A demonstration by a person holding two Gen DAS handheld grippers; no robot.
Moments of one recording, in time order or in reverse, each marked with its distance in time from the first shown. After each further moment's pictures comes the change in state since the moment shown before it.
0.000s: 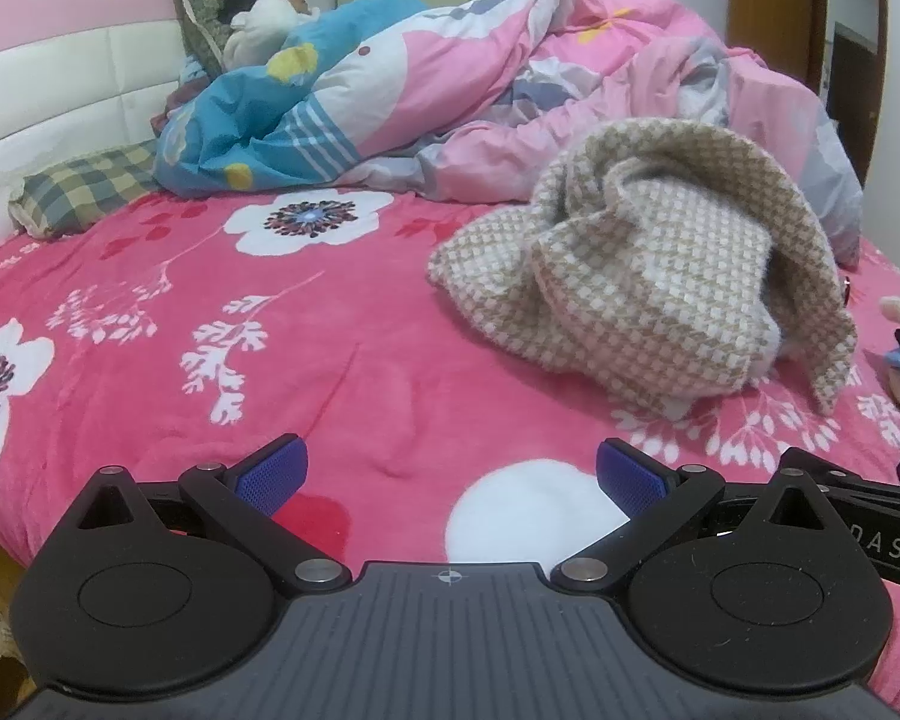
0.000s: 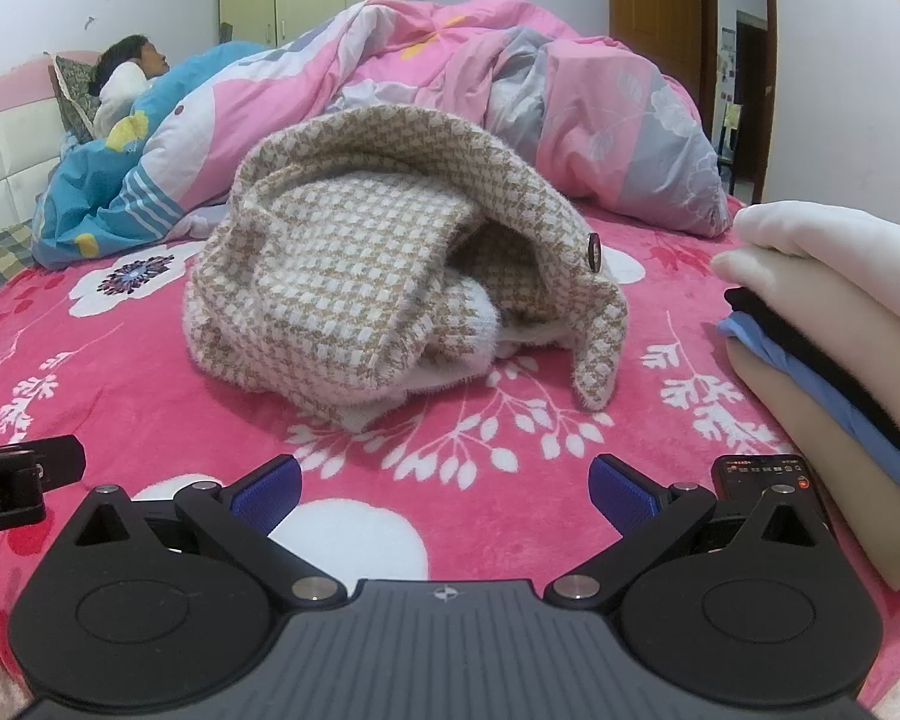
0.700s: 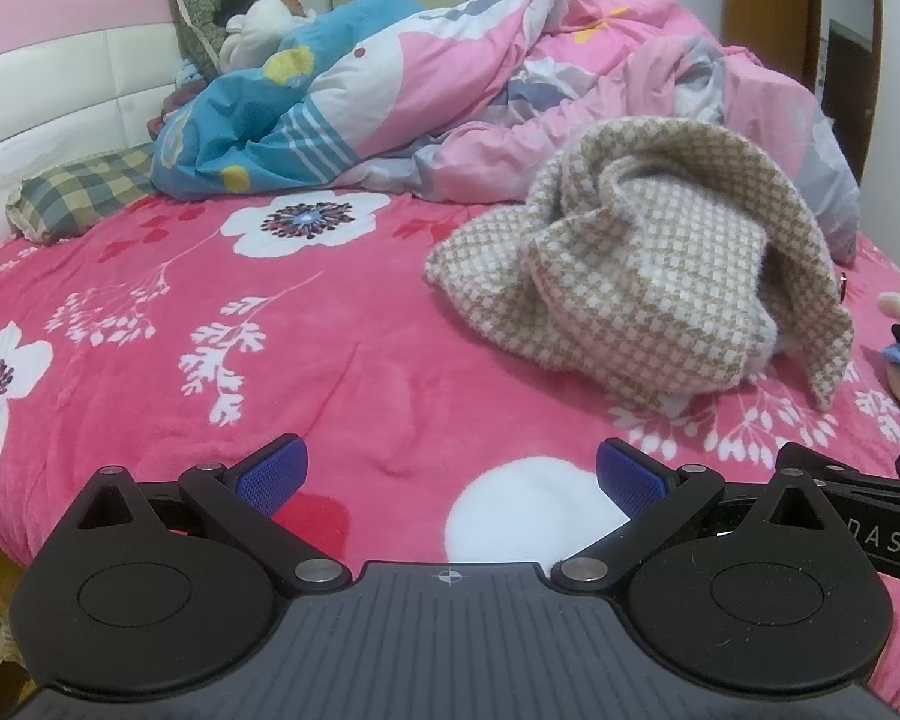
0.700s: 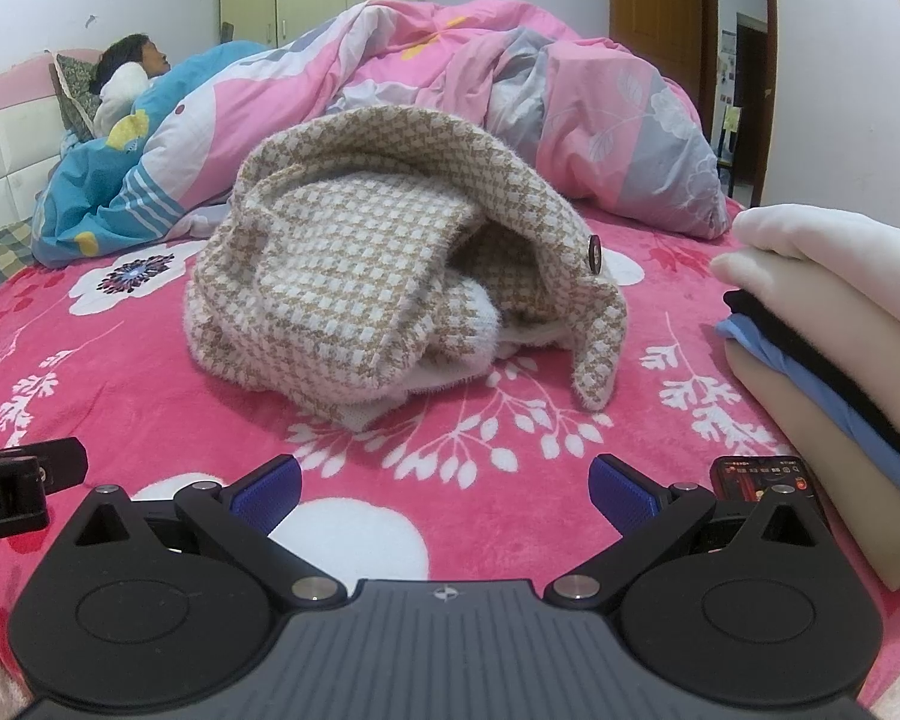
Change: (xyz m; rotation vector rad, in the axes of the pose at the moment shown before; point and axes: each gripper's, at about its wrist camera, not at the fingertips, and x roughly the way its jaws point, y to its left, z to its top) left arm -0.001 0.000 -0.001 0.012 -0.005 -0.004; right arm -0.001 0.001 -0.001 -0.006 -0.003 -0.003
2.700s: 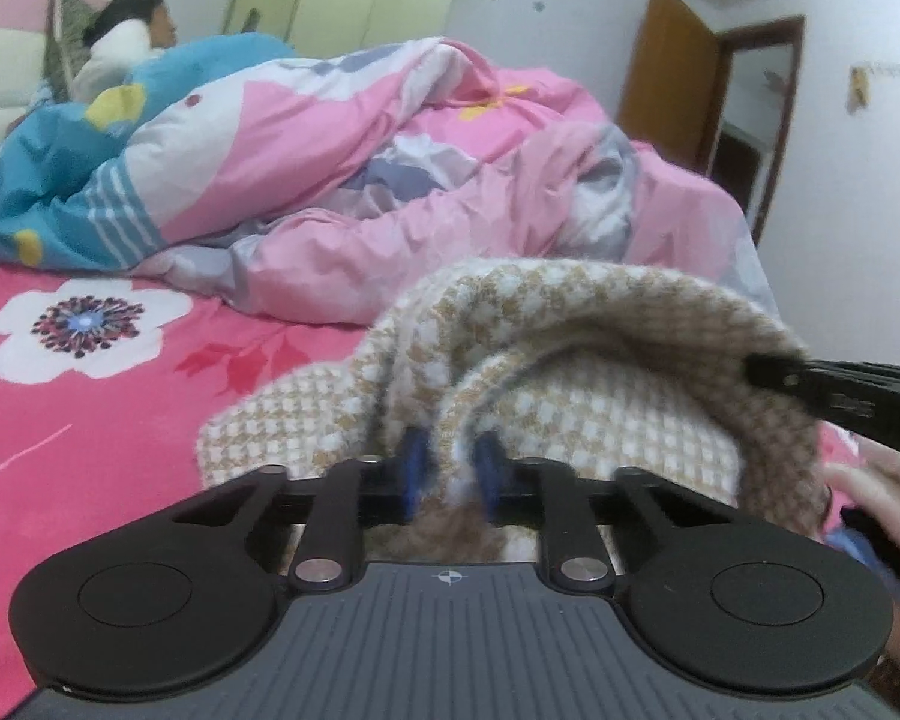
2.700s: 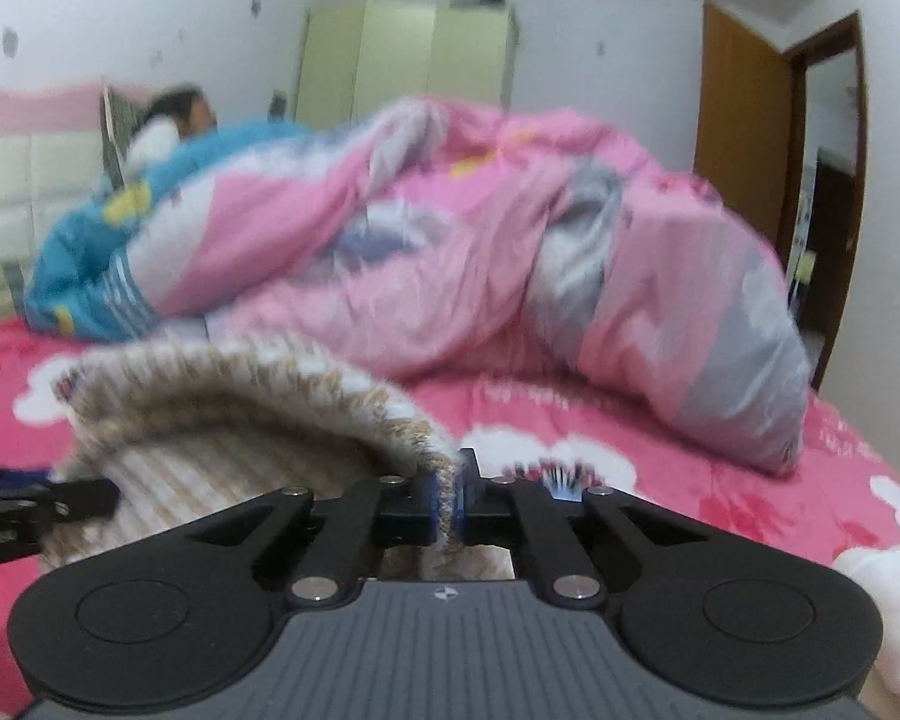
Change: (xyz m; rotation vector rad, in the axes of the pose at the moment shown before) left arm 0.124 -0.040 0.093 -0.092 -0.184 -0.334; right arm 0.112 -0.050 0.144 -0.179 -0.275 0.120
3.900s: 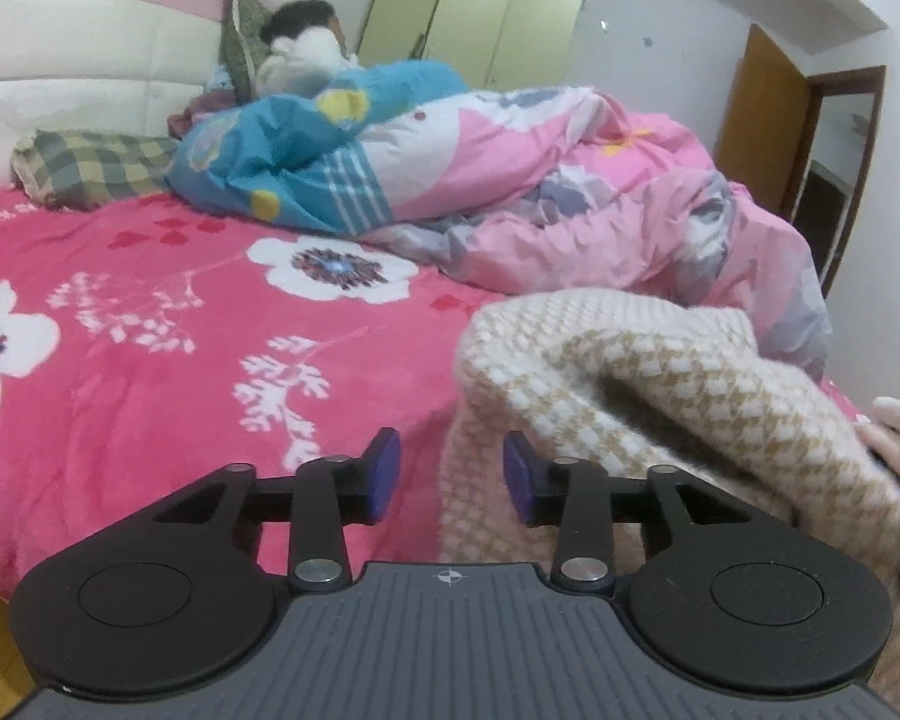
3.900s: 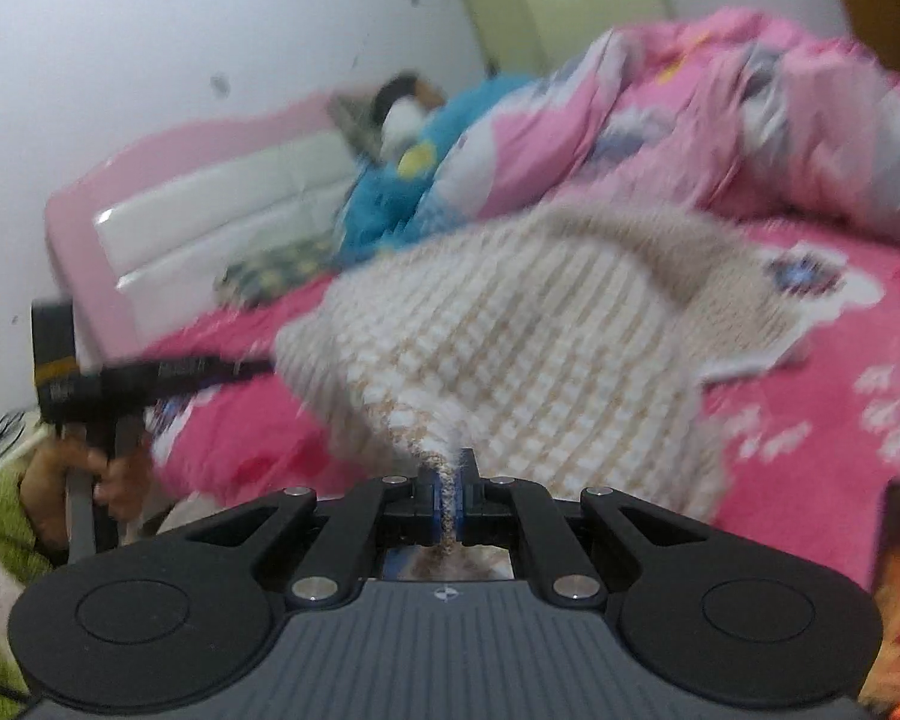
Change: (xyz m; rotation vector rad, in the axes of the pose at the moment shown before) left arm -0.183 0.098 -0.055 -0.083 0.006 0.164; right arm -0.196 0.016 -0.084 0.189 0.095 0.510
